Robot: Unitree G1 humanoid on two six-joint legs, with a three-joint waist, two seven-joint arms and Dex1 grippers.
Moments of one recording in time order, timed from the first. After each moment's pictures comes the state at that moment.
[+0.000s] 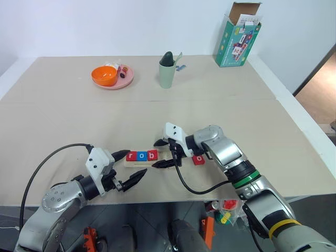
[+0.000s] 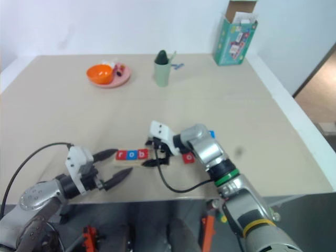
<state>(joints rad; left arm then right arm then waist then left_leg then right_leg) 0.13 0.53 0.06 -0.58 -0.49 0.41 -0.66 -0.80 -0.34 0.39 0.26 0.07 0.46 1.18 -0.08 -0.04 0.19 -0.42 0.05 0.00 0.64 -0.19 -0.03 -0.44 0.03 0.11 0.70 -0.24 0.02</state>
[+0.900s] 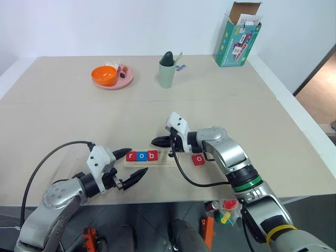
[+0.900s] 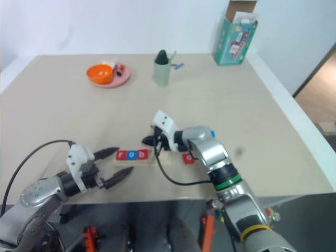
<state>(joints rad) 0.10 0.54 0.05 -0.57 -0.49 0.41 -0.68 -0.72 -0.31 0.32 0.16 0.14 0.53 0.99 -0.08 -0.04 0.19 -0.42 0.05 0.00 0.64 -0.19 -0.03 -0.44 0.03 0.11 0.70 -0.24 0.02</state>
